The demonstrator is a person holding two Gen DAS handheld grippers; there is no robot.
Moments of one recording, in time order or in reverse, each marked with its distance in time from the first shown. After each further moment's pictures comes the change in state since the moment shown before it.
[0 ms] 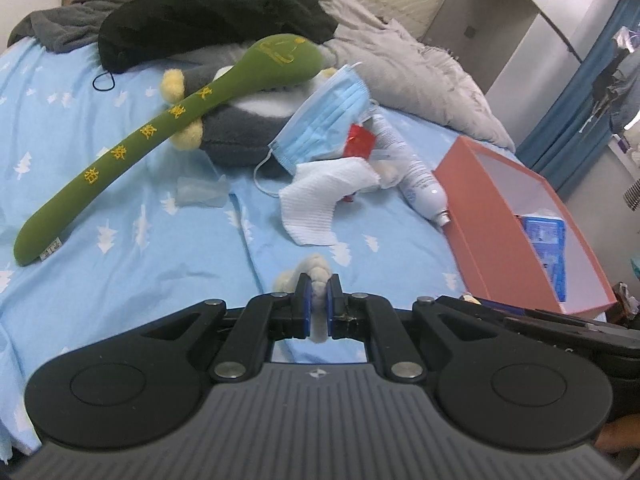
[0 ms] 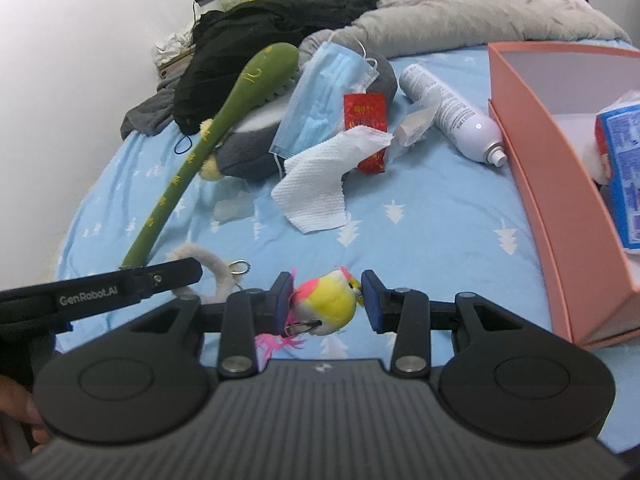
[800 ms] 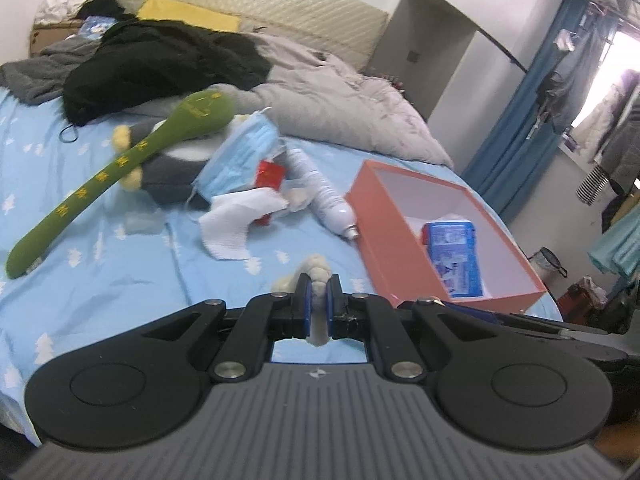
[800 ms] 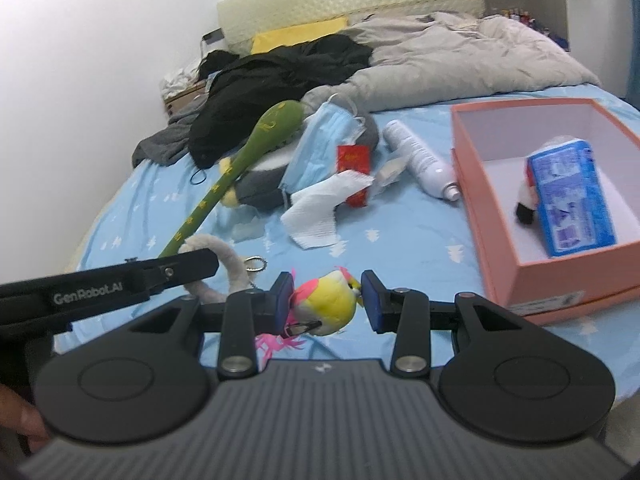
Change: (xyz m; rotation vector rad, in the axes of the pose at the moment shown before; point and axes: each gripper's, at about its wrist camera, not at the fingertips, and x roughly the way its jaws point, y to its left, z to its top) left arm -0.088 -0.087 -0.025 0.090 -0.110 -0.105; right arm -0.108 0.003 -0.023 -0.021 -0.134 -0.039
